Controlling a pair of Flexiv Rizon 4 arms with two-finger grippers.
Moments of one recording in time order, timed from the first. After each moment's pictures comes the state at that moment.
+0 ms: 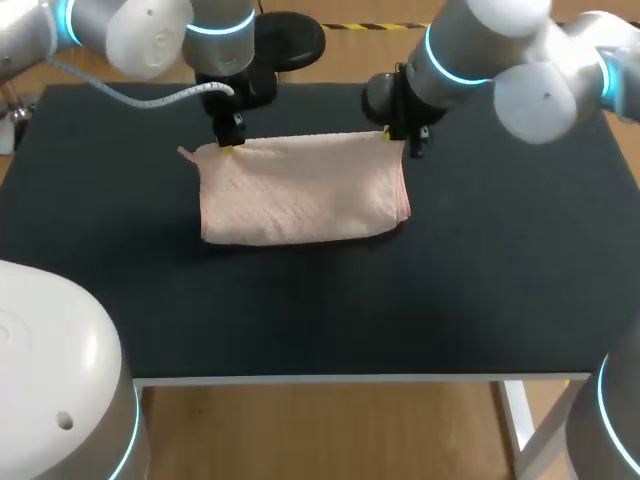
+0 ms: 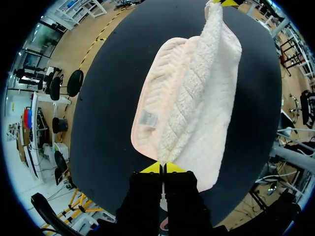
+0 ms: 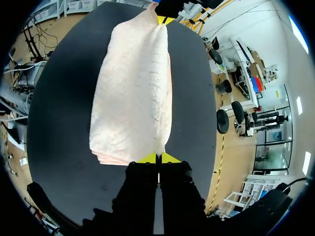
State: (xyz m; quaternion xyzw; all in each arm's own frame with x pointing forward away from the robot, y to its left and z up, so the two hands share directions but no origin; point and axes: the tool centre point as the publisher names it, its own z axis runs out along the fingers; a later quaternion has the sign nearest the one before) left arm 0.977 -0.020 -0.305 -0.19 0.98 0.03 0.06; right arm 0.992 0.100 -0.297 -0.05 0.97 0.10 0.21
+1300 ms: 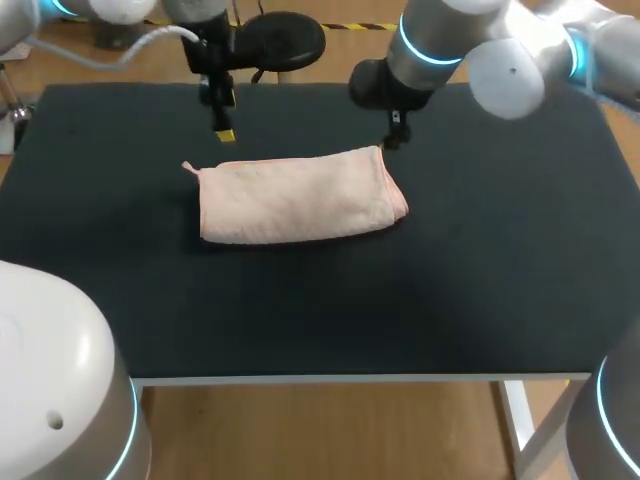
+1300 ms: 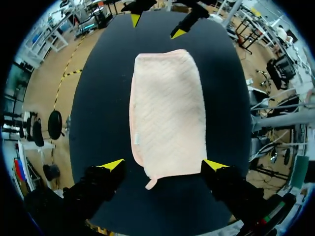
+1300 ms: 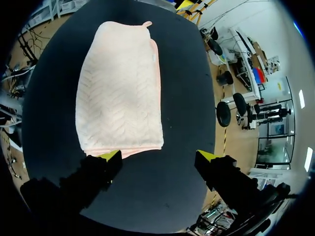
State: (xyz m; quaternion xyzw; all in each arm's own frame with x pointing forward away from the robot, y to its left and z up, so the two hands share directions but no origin) left arm 0.990 -0.025 -0.255 -0.02 1.00 -0.07 -0.02; right arm 1.027 0.102 -0.298 -0.04 0.97 0.07 0.21
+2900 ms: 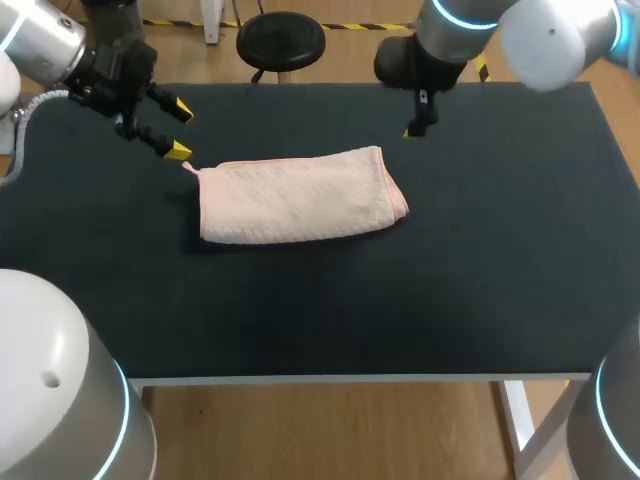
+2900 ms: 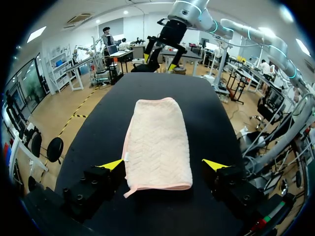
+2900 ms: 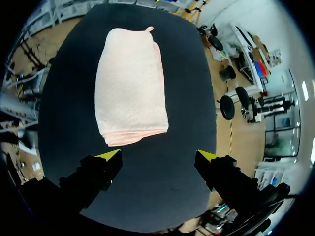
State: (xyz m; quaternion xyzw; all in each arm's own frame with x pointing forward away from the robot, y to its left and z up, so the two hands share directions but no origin) left arm 0.946 0.030 -0.256 -0.05 0.93 -0.37 0.00; right arm 1.001 0.069 -0.261 0.01 0.98 0.09 0.16
